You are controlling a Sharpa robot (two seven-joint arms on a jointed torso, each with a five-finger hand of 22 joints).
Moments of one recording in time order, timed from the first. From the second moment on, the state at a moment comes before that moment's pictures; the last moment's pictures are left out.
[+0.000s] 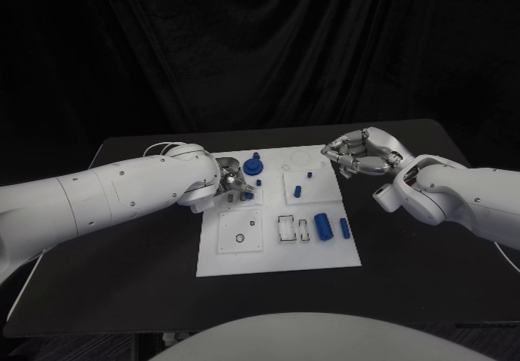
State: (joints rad) left arm 1.27 -0.55 -0.21 1.26 -0.96 0.04 -0.45; left_hand 1.10 0.04 0.35 0.07 0.41 0.95 0.04 0.34 0.97 1.47 -0.03 1.57 1.31 1.46 -0.08 1.57 1.31 0.05 1.47 0.03 1.52 1.31; right arm 1.24 -0.93 -0.25 1.44 -0.58 -0.29 0.50; right_hand 1.44 0.03 0.21 0.28 0.28 0.83 0.14 0.33 0.28 0.95 0.08 1.21 1.06 1.21 0.02 1.06 1.19 0.15 1.09 0.13 0.77 1.24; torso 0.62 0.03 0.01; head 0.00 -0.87
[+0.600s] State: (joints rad) left arm 1.27 -0.59 -0.21 1.28 -0.96 0.02 -0.45; left_hand 1.06 0.01 0.40 0.06 0.46 0.96 0.04 0.33 1.01 1.47 -0.03 1.57 1.31 1.46 -0.08 1.57 1.31 0.05 1.47 0.03 1.51 1.31; right arm 1.24 -0.93 -0.25 1.44 -0.58 -0.28 0.49; right_hand 1.44 0.03 0.22 0.28 0.29 0.83 0.14 0.33 0.28 0.95 0.08 1.21 1.05 1.21 0.02 1.06 1.19 0.15 1.09 0.13 0.76 1.24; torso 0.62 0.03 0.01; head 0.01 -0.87
